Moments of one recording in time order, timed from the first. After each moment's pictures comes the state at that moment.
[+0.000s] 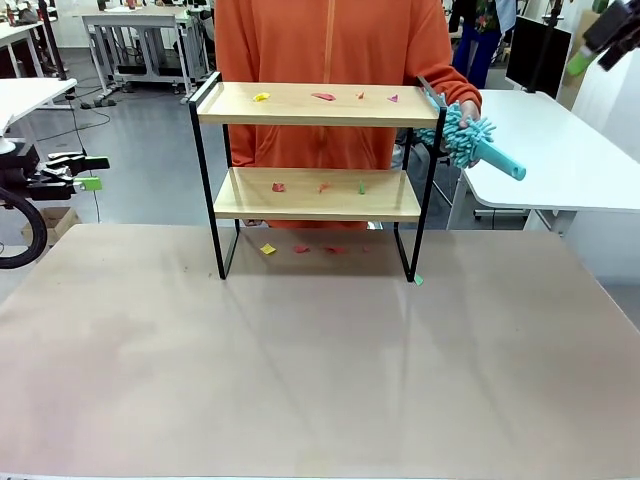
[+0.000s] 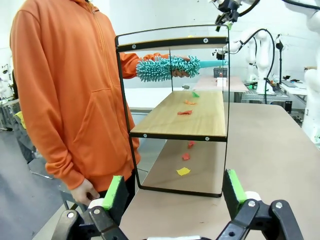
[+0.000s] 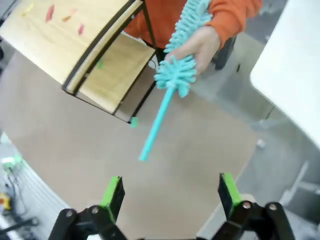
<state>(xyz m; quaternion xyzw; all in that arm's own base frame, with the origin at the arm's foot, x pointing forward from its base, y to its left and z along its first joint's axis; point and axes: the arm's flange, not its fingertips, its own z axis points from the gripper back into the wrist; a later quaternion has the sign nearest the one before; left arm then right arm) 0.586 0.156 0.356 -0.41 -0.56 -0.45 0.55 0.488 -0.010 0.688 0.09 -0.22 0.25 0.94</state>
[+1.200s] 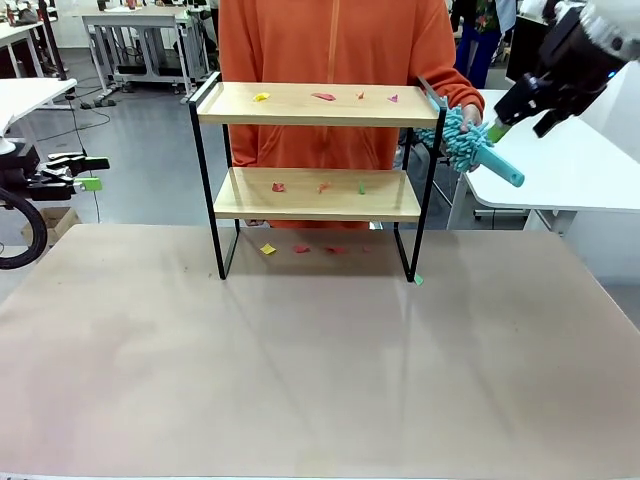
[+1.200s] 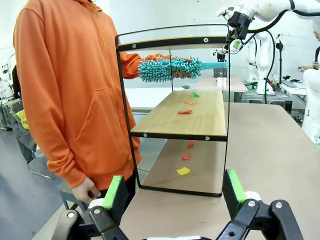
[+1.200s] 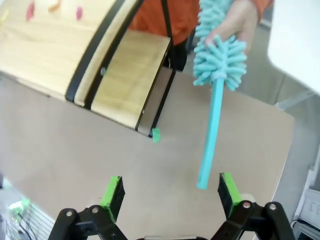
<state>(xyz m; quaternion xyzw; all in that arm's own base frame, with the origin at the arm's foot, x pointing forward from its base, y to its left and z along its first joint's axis) 0.586 0.156 0.355 -0.41 -0.56 -0.45 0.55 0.462 0.085 0.590 0.08 -0.25 0.15 0.95</state>
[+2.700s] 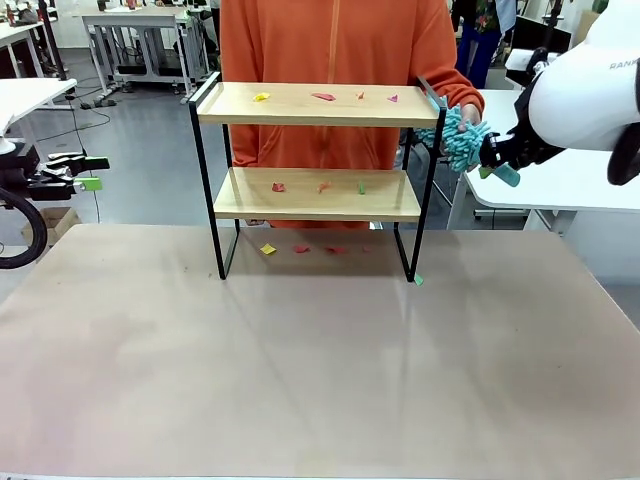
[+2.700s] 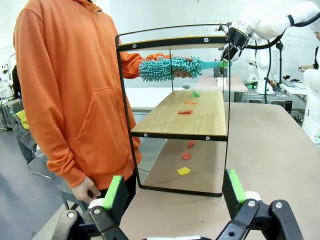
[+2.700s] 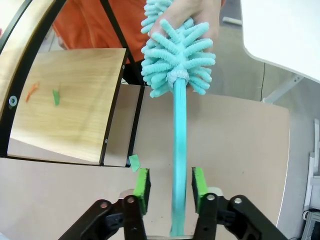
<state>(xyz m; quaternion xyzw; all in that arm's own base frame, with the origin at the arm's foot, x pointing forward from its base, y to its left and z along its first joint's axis) 0.587 0.157 0.355 -0.41 -0.56 -0.45 0.55 0.483 0.082 0.519 0.05 -0.29 0.06 0.95</state>
